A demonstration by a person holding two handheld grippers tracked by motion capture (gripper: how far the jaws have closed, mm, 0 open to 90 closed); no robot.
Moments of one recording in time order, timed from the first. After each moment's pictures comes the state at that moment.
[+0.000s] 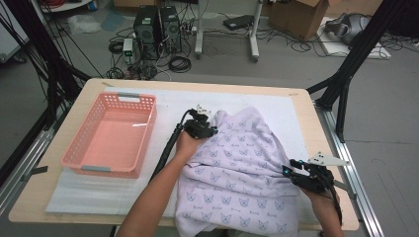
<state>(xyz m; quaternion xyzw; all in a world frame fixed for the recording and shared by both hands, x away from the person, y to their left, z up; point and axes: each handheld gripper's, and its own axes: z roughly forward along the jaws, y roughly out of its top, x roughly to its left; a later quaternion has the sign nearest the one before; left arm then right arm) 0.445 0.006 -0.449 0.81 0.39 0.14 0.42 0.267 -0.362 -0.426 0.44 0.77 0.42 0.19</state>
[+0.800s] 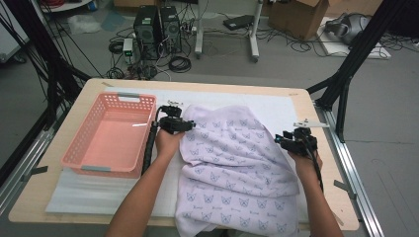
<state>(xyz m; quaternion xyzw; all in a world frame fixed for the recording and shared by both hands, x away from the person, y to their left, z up) 0.443 0.074 -0.436 0.73 0.53 0.16 0.39 0.379 -0.340 -0.416 0.49 0.75 0.37 0.22</state>
